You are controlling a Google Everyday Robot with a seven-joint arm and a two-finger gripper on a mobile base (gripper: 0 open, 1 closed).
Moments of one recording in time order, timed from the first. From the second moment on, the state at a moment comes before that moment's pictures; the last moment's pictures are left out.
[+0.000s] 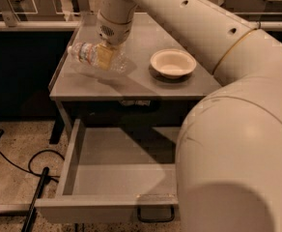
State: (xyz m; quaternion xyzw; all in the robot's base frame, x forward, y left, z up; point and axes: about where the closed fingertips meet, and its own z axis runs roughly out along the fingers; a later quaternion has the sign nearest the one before) arm 0.674 0.086 0.889 -0.56 0.81 0.05 0.16
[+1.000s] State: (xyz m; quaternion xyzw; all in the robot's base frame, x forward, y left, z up) arm 0.581 0.067 0.907 -0.51 0.84 0.07 0.15
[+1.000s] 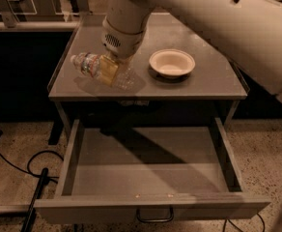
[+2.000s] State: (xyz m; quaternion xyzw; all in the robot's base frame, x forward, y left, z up) arm 0.504 0.045 0.904 -0.49 0.86 0.09 0.13
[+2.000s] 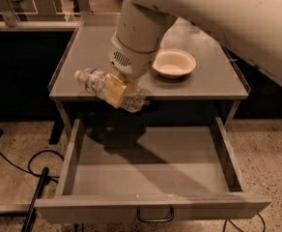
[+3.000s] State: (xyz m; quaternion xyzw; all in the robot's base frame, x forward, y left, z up) arm 0.438 0.007 0.841 -0.45 0.89 0.11 0.02
